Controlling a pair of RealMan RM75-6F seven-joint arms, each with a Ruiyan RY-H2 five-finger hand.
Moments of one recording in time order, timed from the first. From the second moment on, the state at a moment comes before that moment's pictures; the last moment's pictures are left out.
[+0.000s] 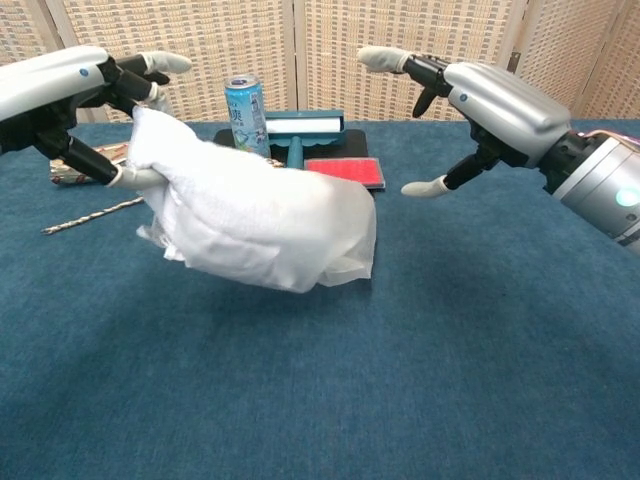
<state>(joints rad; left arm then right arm) -0.58 -1.37 -0.15 -1.77 1.35 1.20 0.11 0.76 -1.82 0.04 -0.75 -1.66 1.46 0.41</state>
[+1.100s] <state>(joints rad) -0.56 -1.36 -0.12 -1.72 1.35 1.15 0.10 0.82 -1.67 0.10 -0.94 -1.52 1.06 0.14</state>
